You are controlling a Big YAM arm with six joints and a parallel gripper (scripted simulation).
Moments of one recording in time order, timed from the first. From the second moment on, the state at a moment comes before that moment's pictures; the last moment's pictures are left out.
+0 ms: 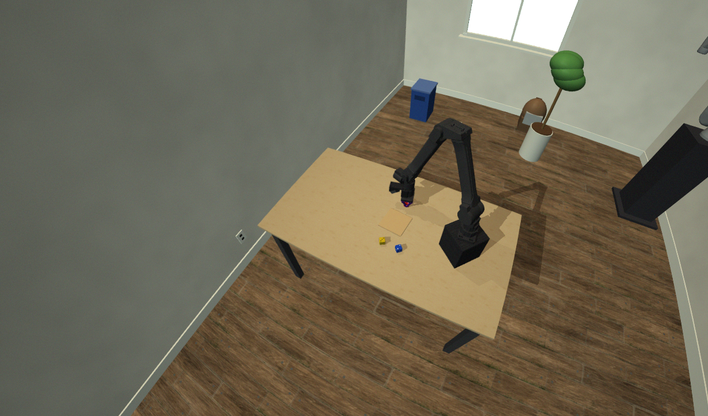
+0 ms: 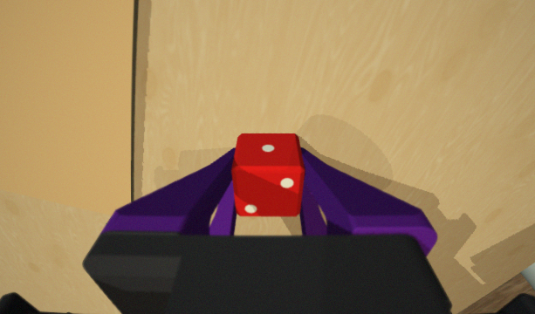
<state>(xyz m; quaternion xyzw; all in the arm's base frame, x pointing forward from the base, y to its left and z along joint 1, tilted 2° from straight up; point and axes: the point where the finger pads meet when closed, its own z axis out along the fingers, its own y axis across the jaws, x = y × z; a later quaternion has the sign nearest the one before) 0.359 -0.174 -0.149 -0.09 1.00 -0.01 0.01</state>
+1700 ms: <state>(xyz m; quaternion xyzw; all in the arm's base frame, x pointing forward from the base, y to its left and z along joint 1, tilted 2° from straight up) 0.359 -0.174 -0.050 -0.08 1.00 -0.01 0.01</state>
